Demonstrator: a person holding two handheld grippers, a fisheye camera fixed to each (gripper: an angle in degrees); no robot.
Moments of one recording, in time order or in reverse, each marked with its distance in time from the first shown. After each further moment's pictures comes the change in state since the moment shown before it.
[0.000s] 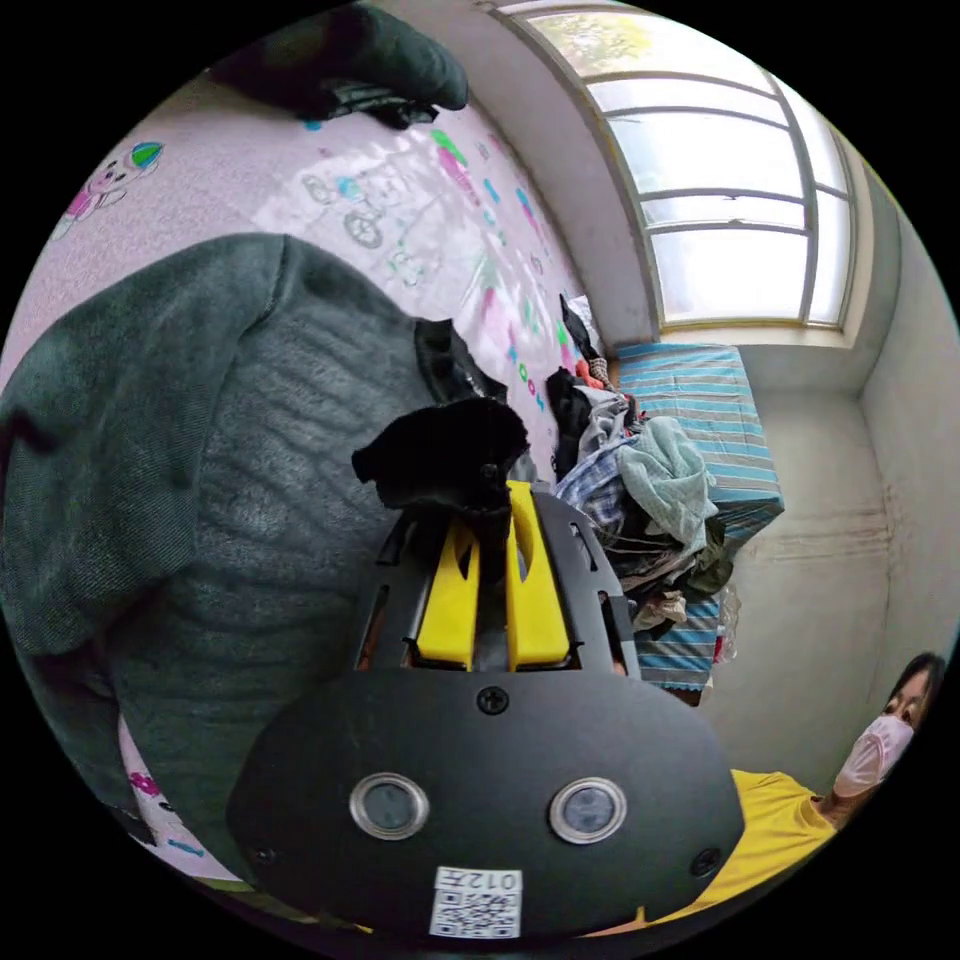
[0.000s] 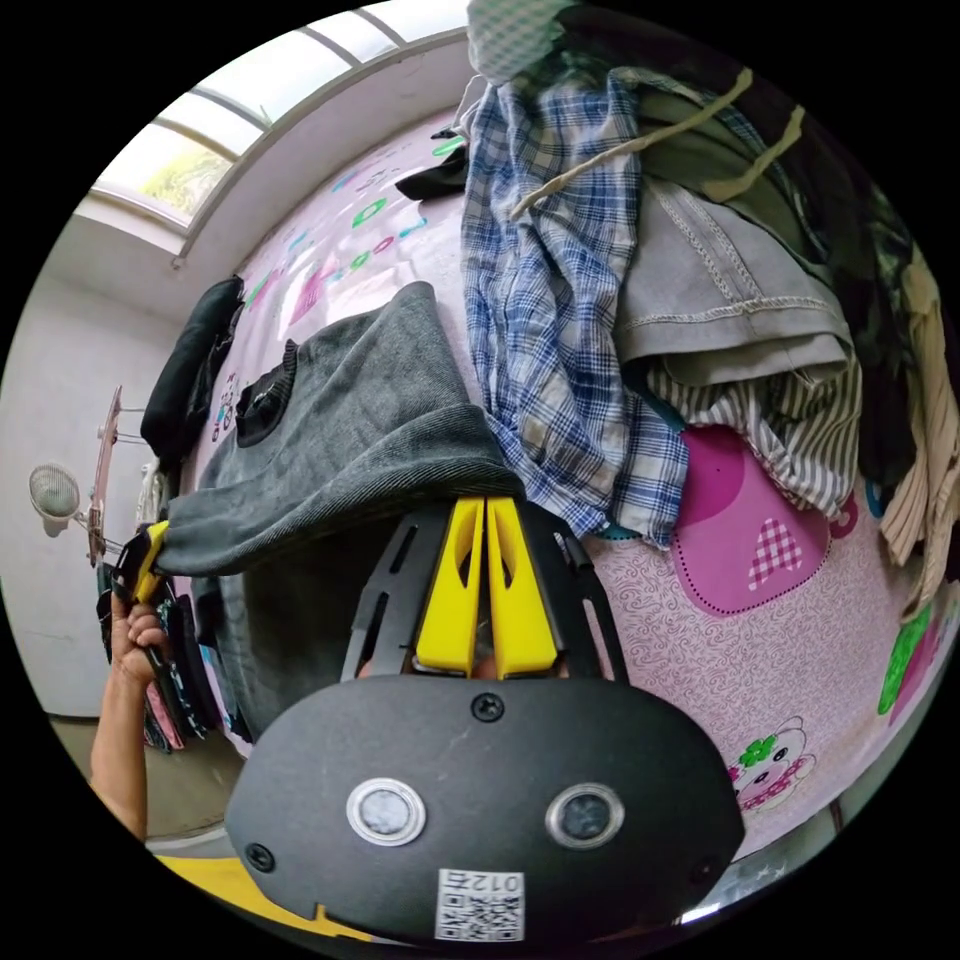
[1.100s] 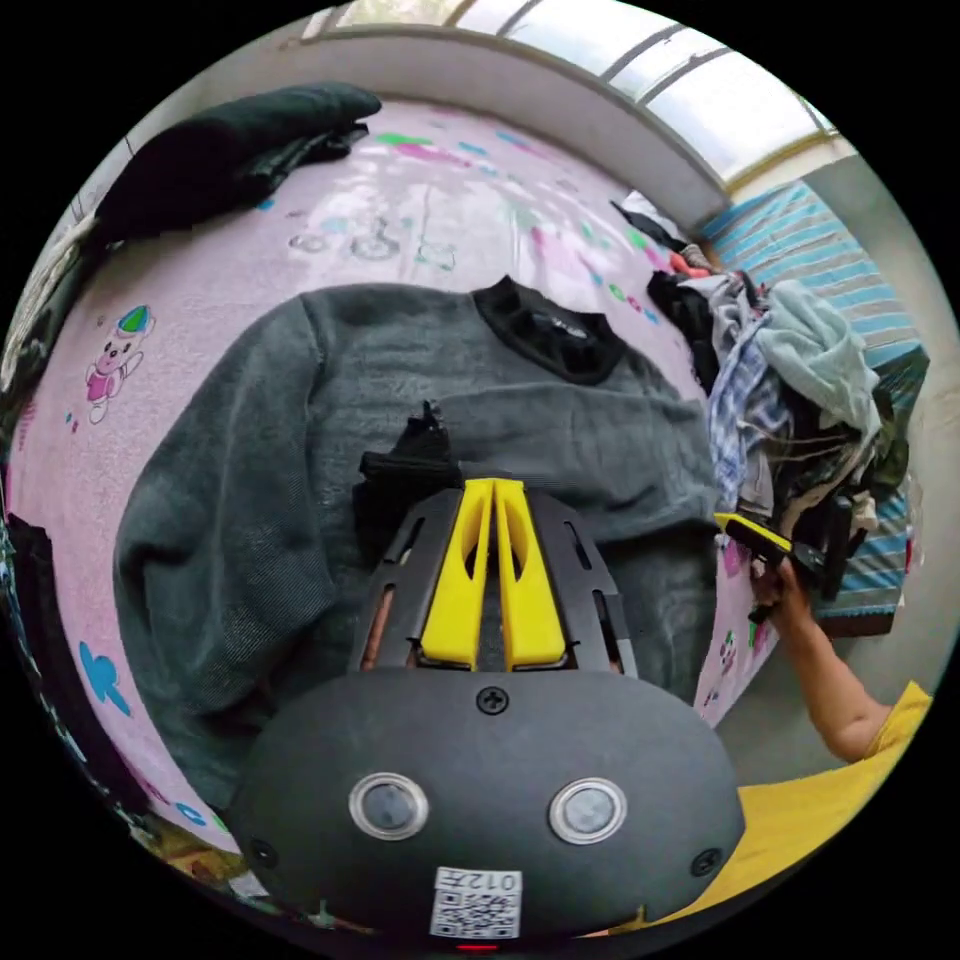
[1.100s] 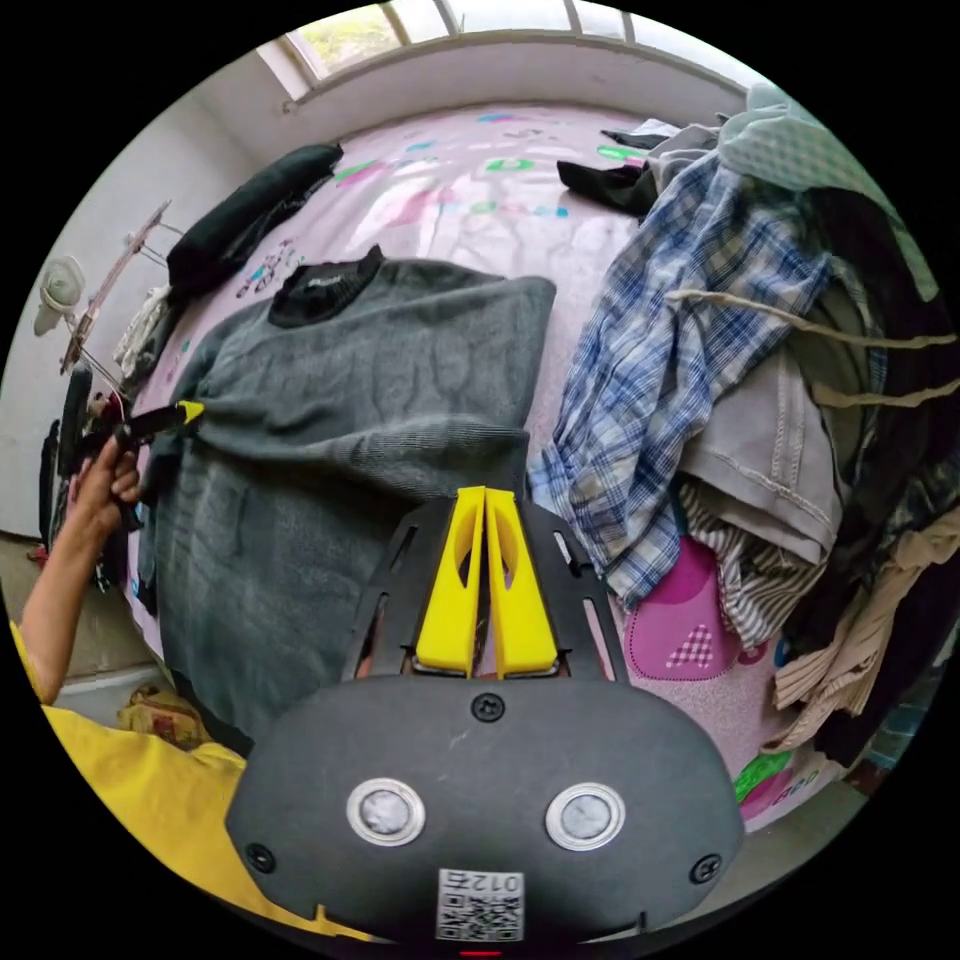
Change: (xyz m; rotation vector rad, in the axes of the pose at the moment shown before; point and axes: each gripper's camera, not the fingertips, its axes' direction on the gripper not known) left arm 0.001 0.043 0.128 -0.124 -0.547 0.311; right arm -0.110 -0.003 0.025 -0.102 0.156 -0.445
